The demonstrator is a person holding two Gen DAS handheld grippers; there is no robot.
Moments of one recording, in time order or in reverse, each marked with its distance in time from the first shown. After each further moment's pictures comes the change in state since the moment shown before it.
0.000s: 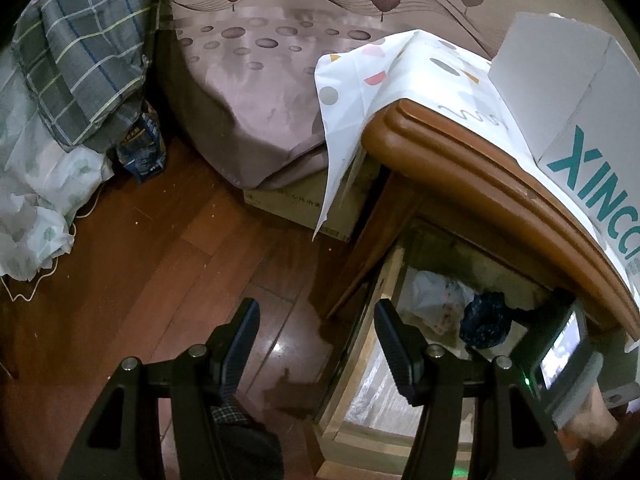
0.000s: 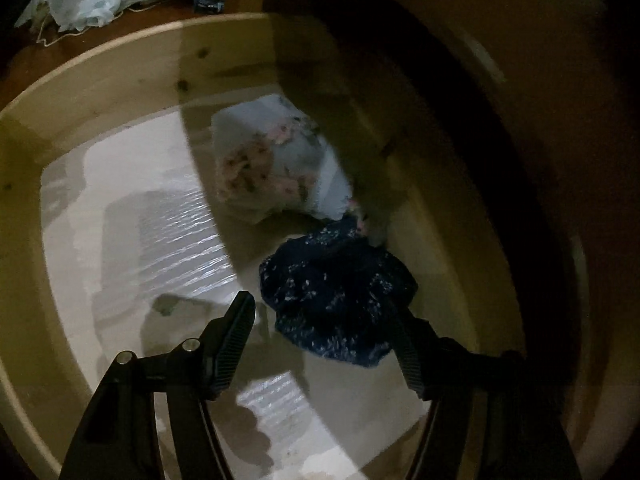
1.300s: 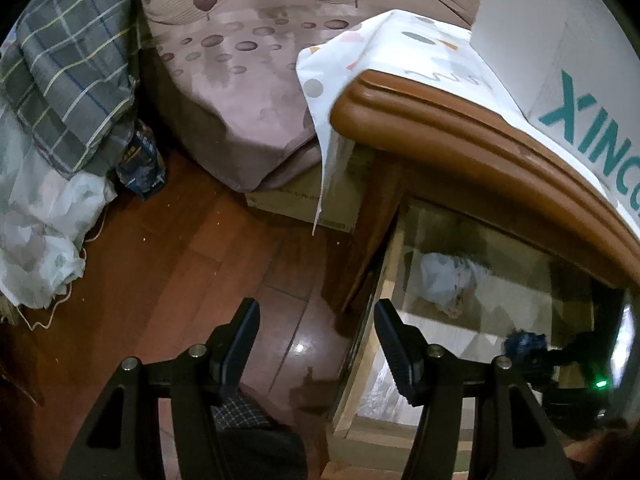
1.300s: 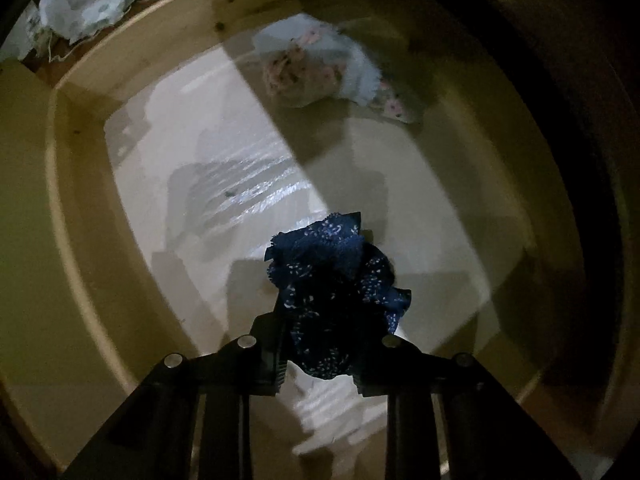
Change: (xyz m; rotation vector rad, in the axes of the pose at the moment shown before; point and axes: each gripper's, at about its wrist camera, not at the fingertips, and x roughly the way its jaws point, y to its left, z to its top) left arm 0.008 -0.019 -0.007 0.122 0.012 0.058; right arm -0.027 -0.016 -0.066 0.149 0.217 0.262
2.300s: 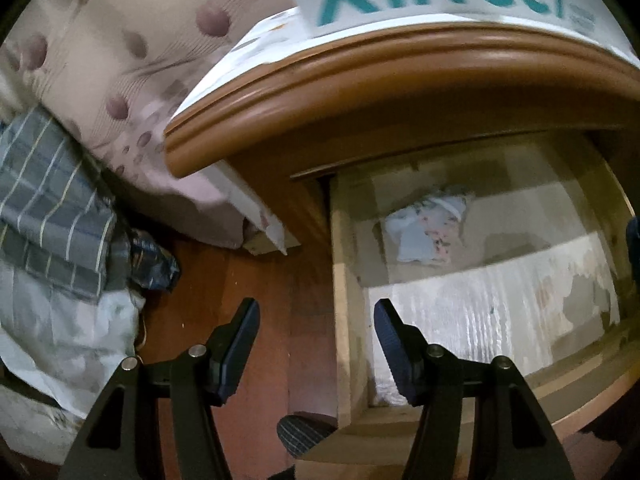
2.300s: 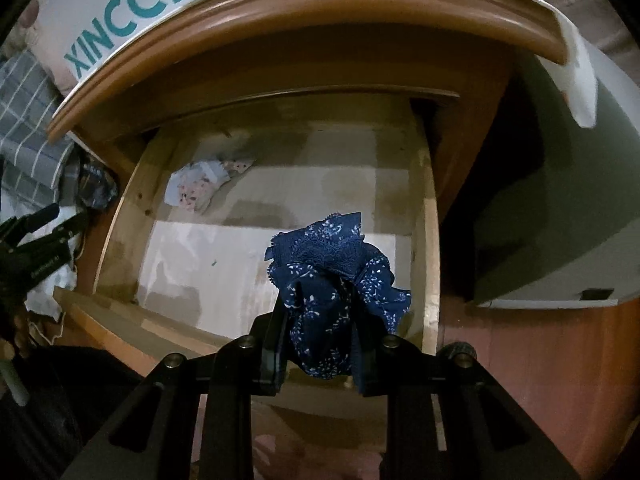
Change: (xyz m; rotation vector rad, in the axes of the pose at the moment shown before) left arm 0.007 -0.092 -0.040 0.494 -0.093 0.160; right arm -0.090 -0.016 -0.108 0.876 -0.333 0.031
